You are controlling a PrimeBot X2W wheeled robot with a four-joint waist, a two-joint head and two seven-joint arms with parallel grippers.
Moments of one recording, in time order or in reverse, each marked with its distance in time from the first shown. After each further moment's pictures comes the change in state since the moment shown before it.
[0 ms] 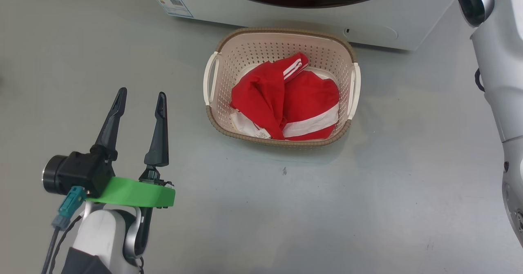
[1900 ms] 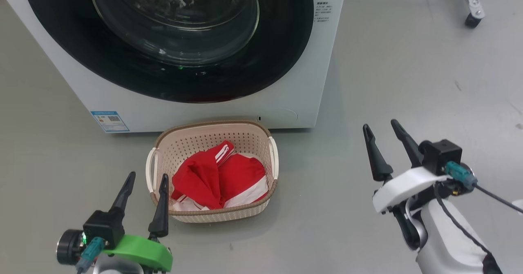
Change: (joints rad) left arm 0.190 0.004 0.019 0.179 0.036 -0.012 0.000; right arm 0.889 0.089 -0.067 -0.249 0.130 -0.052 -0.104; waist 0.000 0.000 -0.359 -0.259
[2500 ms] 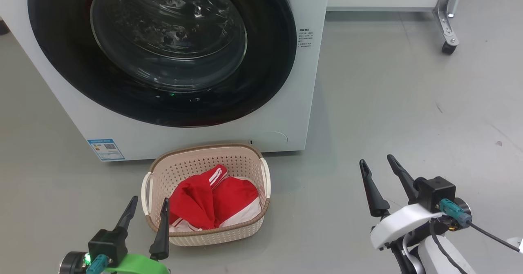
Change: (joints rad) left arm 0.067 0.005 -0.007 0.038 0.000 0.000 0.004; right arm 0.173 0.018 -0.005 -0.100 -0.037 -0.019 0.000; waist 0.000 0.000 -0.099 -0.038
